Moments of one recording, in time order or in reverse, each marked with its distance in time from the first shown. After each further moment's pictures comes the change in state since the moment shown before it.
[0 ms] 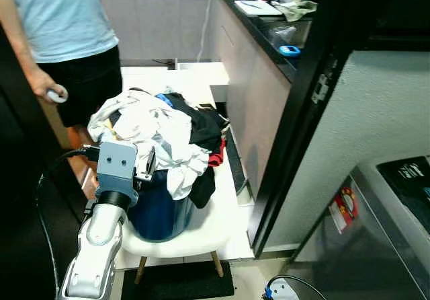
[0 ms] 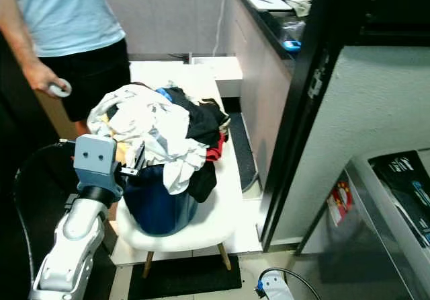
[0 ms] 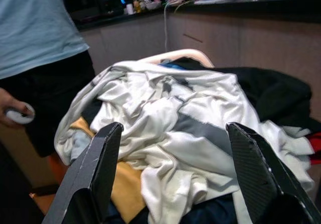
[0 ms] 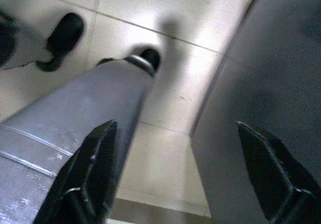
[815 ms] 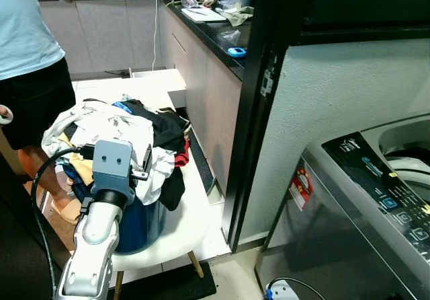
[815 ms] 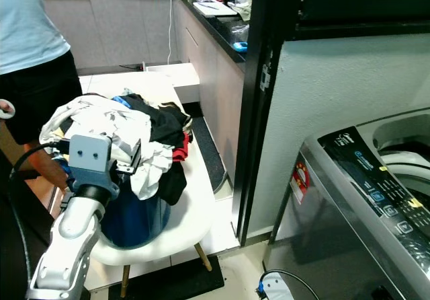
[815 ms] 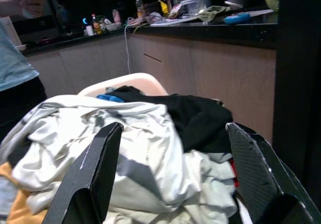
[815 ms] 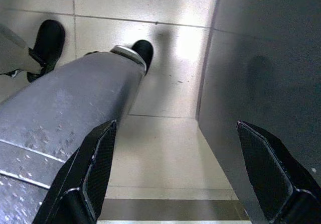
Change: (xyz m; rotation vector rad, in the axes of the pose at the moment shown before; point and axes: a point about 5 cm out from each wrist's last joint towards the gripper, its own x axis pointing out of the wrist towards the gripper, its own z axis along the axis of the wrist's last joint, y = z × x) left arm 0.001 0.007 0.001 0.002 -0.008 0.018; right arm 0.000 0.000 0.000 0.020 0.000 -0.026
